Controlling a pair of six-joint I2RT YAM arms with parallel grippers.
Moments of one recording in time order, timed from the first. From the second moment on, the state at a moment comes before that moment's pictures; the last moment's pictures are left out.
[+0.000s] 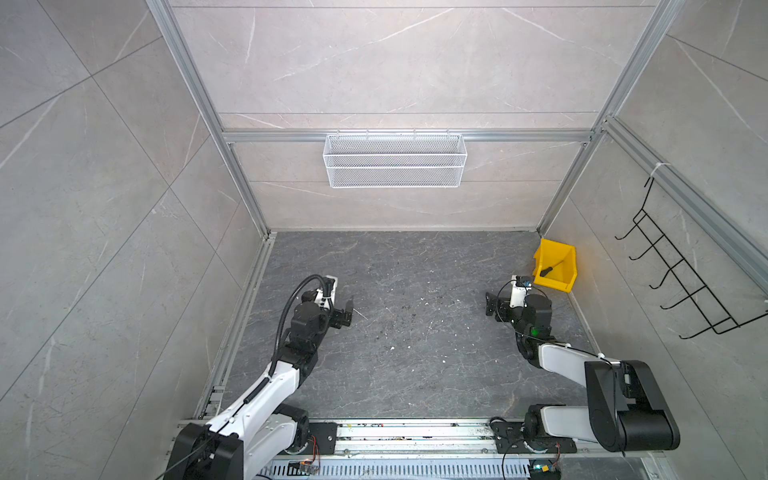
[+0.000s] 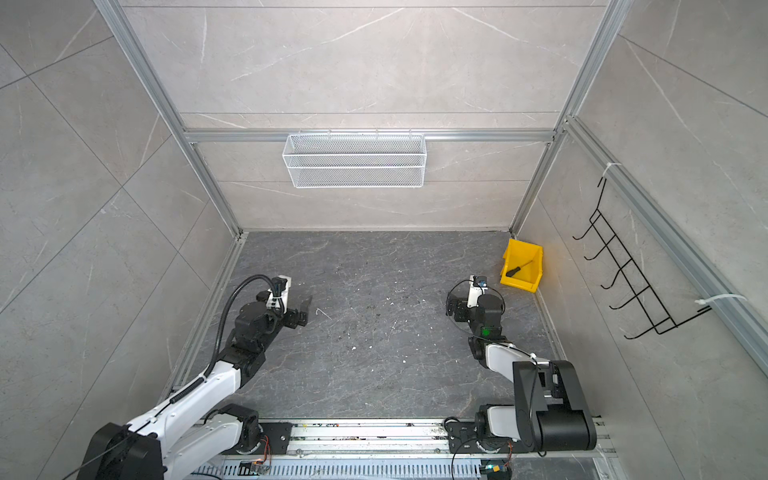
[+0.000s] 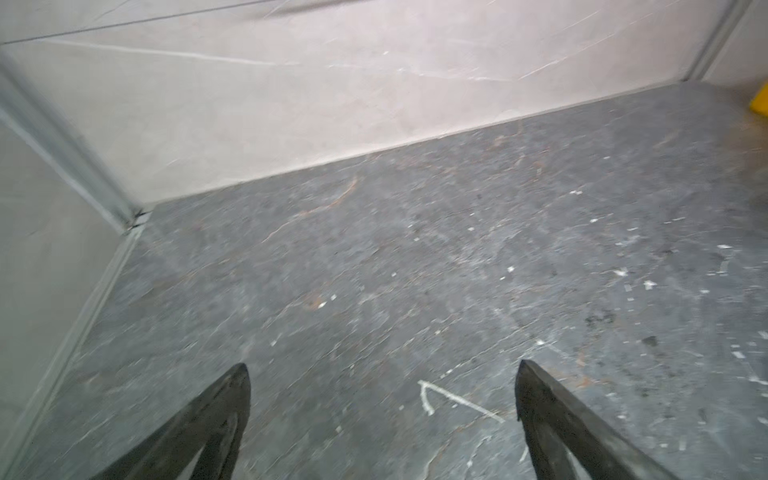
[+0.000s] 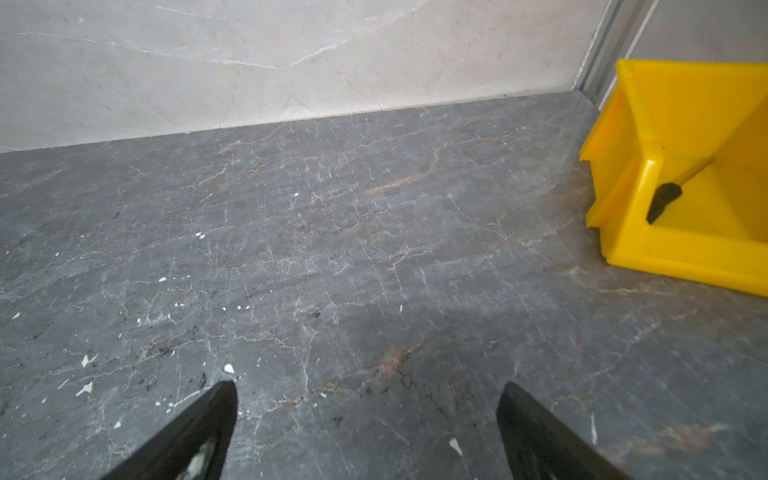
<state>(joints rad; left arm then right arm) -0.28 0.97 0.35 0.30 -0.09 0.11 0.01 1.36 0.37 0.60 -0.06 0.07</state>
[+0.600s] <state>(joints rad) -0.02 1.47 0.29 0.75 -0.15 0.07 0.09 1.51 0.35 0.78 0.03 0.00</state>
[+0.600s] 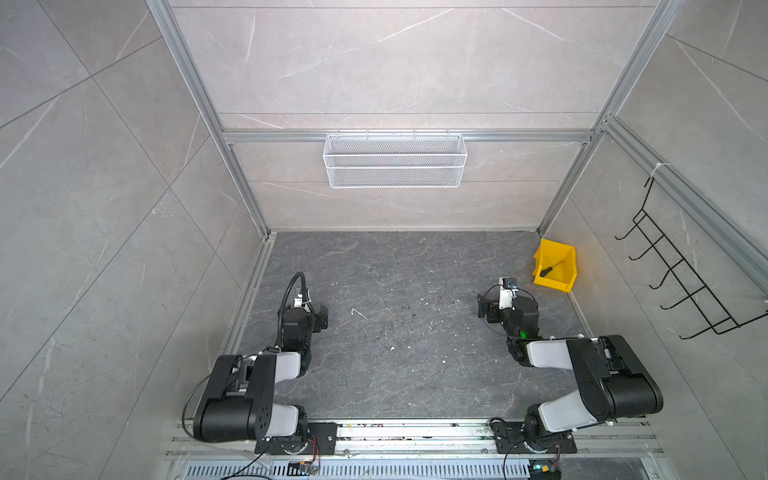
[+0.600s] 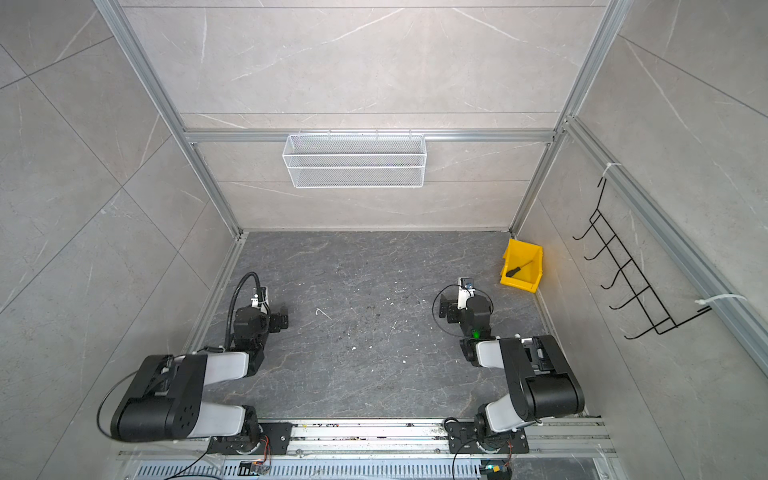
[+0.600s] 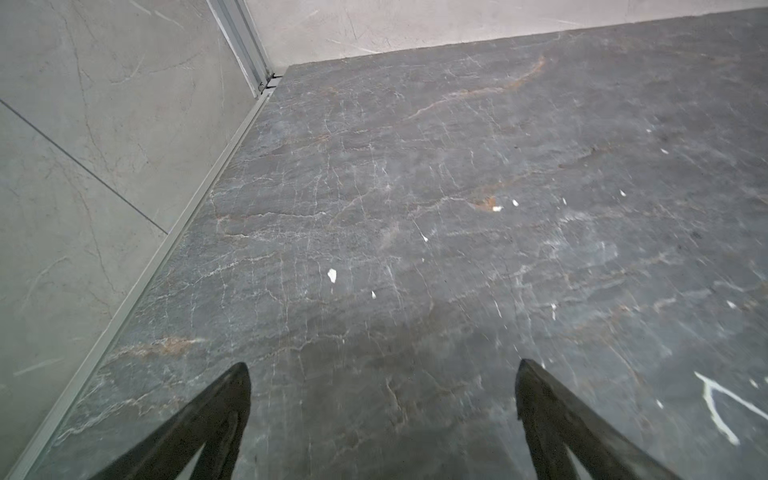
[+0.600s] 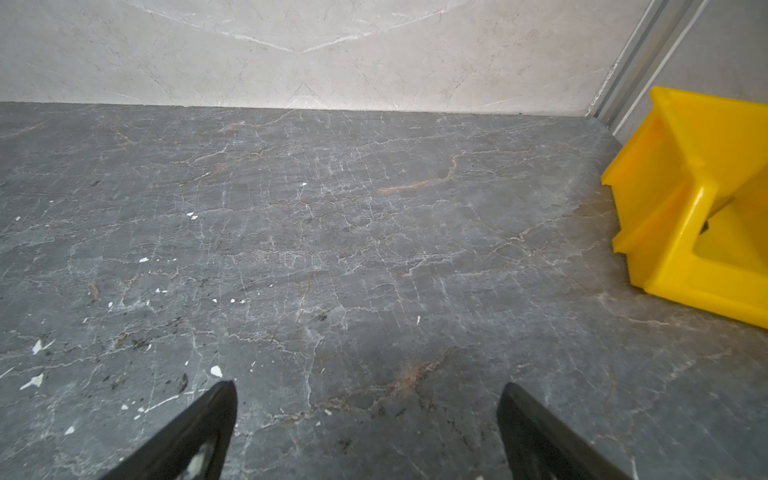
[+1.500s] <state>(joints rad) 0.04 1.51 0.35 0.72 -0.06 0.00 0.09 1.51 0.35 0.78 0.03 0.00</state>
